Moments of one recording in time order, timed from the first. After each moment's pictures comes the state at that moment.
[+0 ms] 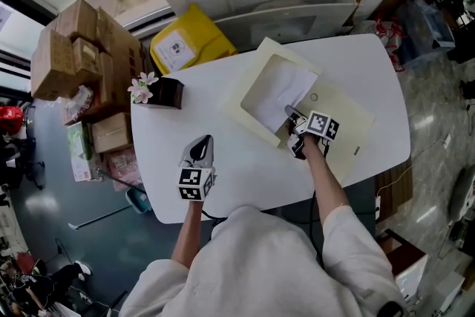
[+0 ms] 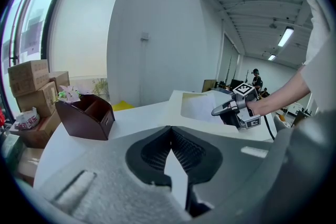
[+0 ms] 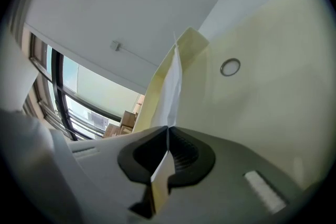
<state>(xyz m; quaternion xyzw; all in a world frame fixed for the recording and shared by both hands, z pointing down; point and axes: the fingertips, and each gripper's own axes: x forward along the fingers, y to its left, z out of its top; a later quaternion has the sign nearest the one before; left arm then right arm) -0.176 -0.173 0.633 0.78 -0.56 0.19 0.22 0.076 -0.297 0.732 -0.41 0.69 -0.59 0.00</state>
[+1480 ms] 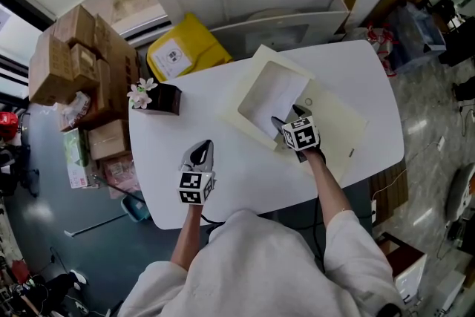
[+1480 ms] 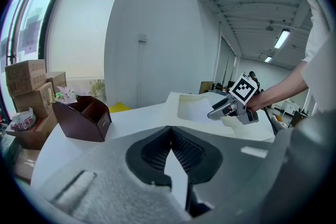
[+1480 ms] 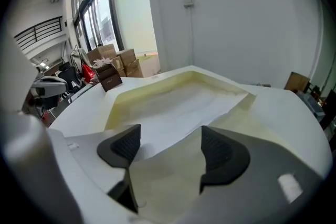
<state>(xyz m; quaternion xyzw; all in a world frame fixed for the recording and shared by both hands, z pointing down) -0.170 -0.168 0.630 0.79 -0.55 0.18 0.21 0.056 -0.285 0.713 -0.39 0.82 -0.23 -0.35</state>
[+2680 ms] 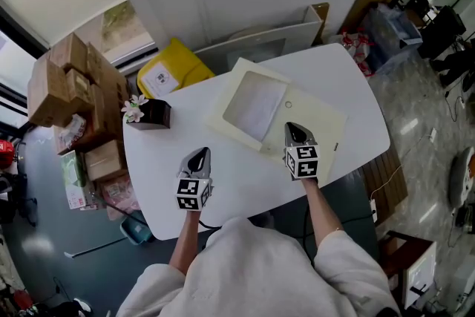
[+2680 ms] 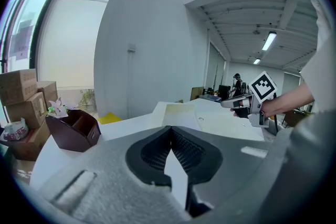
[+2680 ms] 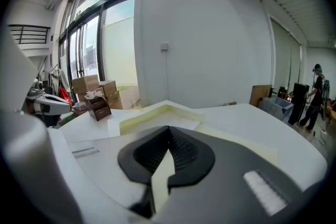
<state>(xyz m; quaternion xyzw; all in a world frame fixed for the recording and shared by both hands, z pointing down) -0.138 -0.155 0.594 0.82 -0.52 0.15 0.17 0.125 -0.228 0.610 -0.55 0.80 -0.16 -0.20</state>
